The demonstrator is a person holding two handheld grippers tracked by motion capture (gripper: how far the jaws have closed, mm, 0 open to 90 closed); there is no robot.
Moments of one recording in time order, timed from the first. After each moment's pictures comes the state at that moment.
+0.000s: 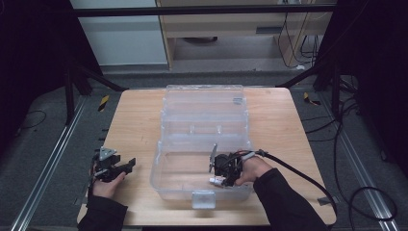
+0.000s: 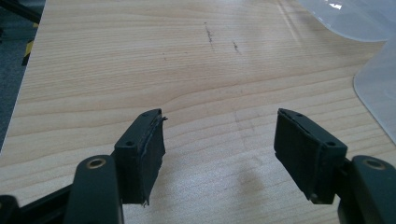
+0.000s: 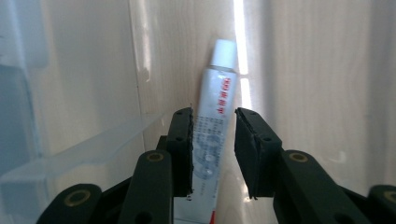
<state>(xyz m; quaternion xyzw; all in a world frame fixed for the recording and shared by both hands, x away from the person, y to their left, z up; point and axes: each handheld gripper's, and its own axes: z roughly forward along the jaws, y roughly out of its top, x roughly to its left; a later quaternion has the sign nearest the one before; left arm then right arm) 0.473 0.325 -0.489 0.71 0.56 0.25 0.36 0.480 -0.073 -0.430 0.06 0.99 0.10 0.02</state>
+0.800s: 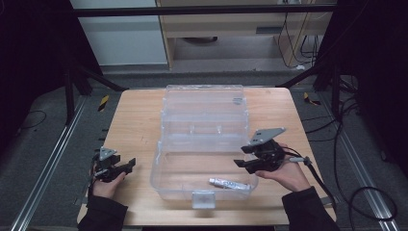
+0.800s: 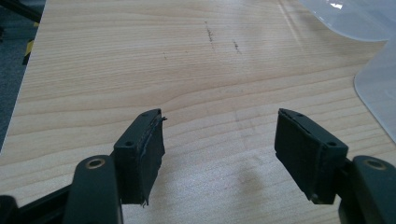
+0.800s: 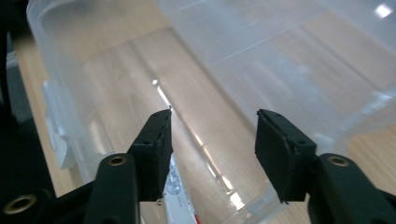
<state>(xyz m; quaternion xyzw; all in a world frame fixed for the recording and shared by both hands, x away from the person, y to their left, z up) 0.473 0.325 -0.490 0.71 0.56 0.25 0.35 0.453 -0.171 -0.363 0.27 0.87 0.39 0.13</state>
